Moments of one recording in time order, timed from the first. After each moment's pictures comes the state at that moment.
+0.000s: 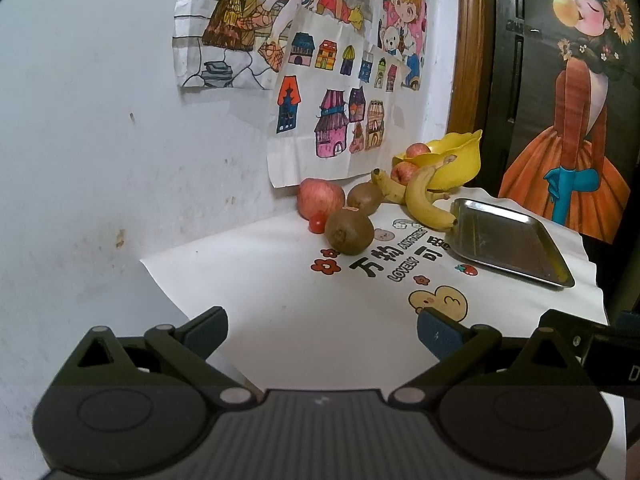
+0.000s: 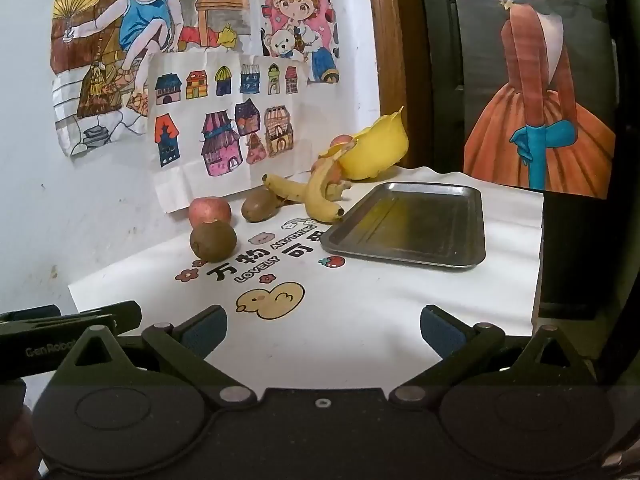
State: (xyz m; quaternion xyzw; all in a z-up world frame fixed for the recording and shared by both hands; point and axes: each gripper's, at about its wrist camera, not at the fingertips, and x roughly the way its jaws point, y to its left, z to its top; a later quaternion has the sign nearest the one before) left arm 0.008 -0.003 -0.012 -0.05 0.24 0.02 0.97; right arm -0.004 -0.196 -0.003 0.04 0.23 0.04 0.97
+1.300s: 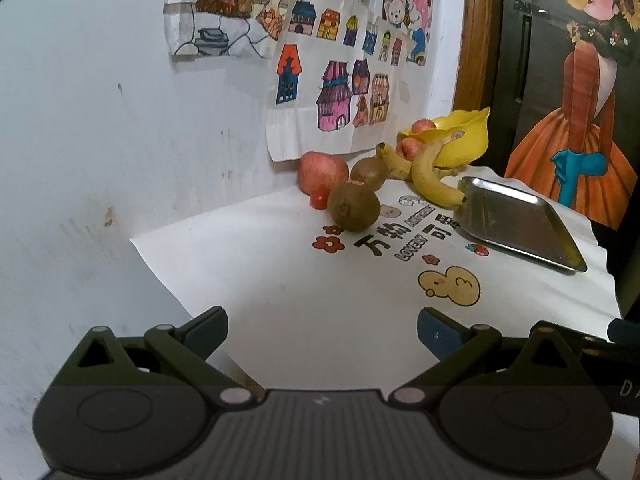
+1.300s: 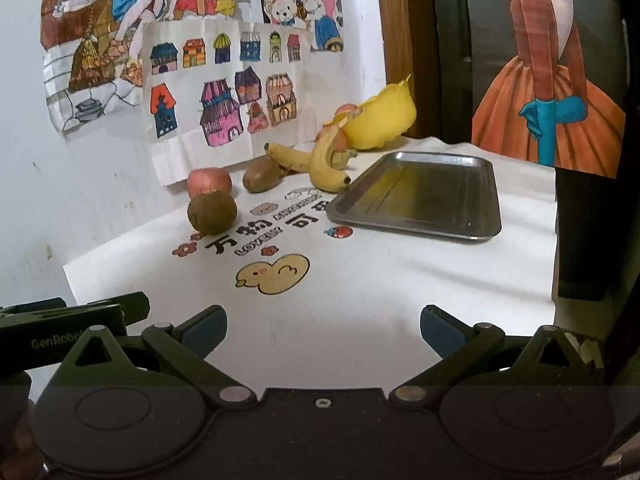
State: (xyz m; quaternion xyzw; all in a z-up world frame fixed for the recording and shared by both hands) left arm 0.030 -0.001 -0.022 -0.05 0.28 0.02 0.96; right arm 0.016 -0.190 -0.019 0.04 0.27 0.04 0.96
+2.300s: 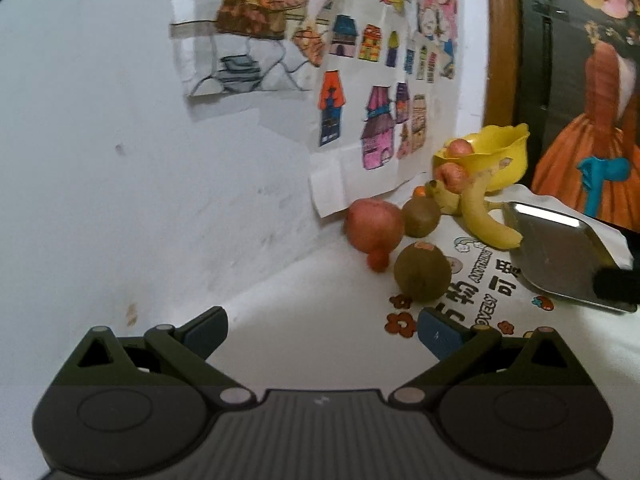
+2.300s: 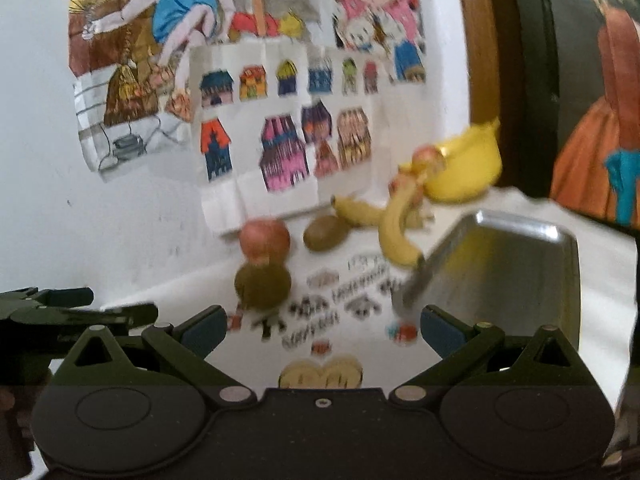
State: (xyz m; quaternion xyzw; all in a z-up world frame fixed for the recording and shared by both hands) left arm 0.107 0.057 0.005 -0.01 0.27 0.02 0.96; right arm 0.103 -0.182 0.030 0.01 0.24 0.17 0.96
